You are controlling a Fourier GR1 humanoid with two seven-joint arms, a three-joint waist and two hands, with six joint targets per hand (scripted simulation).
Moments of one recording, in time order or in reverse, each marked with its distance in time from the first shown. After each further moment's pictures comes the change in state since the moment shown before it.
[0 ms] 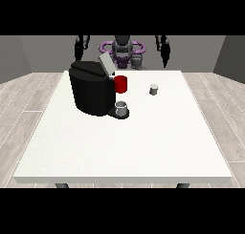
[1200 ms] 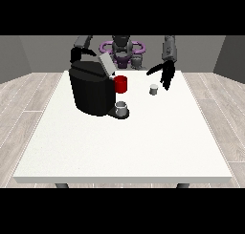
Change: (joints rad) left arm -0.253 0.253 0.014 0.329 -0.288 -0.069 -0.085; right arm -0.133 0.051 -0.022 -0.019 -0.057 0.025 -0.200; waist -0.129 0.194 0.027
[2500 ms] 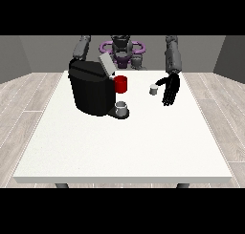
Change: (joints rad) left arm -0.293 0.088 0.000 0.445 -0.220 -0.088 -0.069; right arm -0.115 -0.016 -0.054 0.189 0.045 -0.051 -0.052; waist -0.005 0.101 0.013
